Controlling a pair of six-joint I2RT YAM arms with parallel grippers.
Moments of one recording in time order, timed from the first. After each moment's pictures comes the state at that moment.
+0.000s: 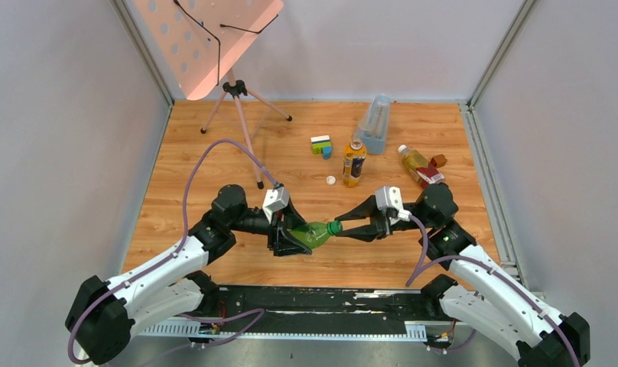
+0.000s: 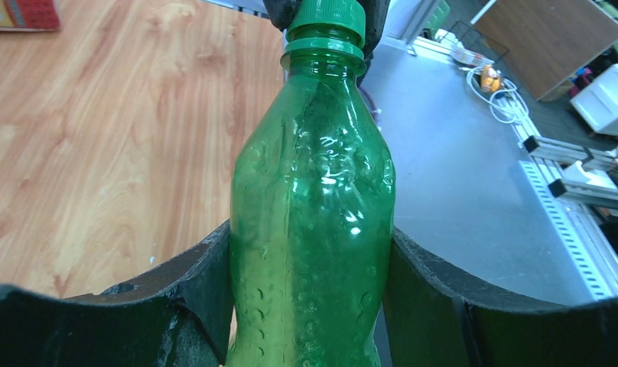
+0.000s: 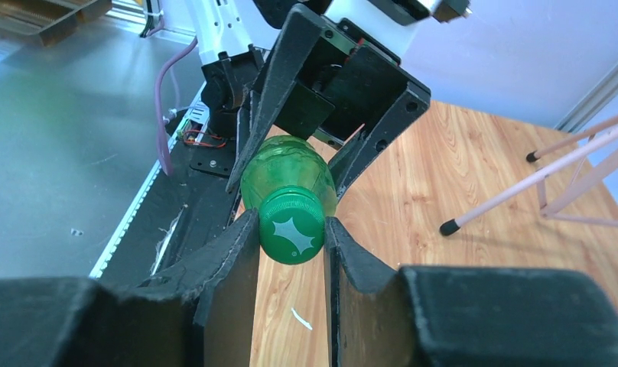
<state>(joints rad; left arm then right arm) -0.67 0.92 0.48 0.32 1.01 -0.22 0.60 0.77 0.57 0.29 -1.06 -0.13</state>
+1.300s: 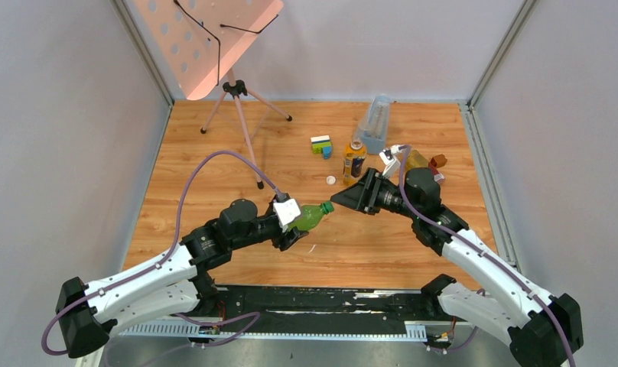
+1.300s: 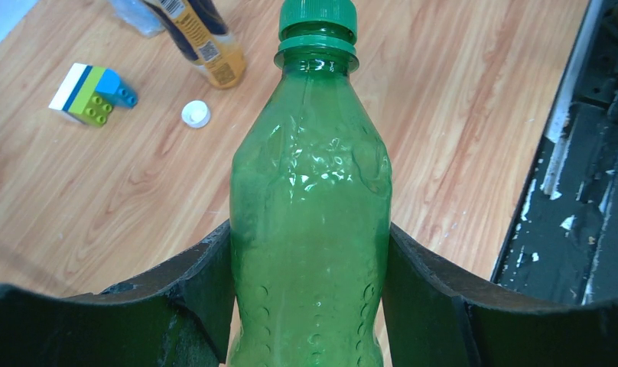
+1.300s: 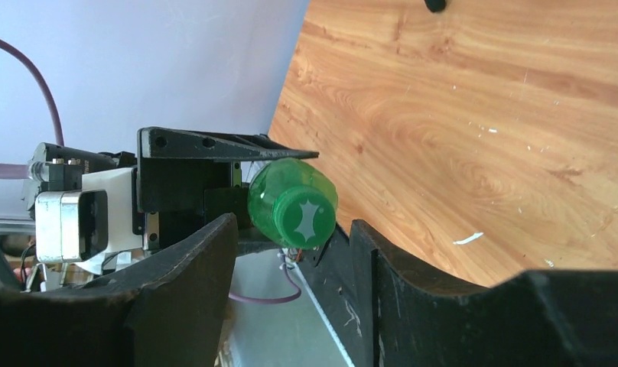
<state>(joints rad) -0.95 0.80 0.57 -0.09 0.13 0.18 0.57 0.92 0.66 0.03 -0.50 0.94</state>
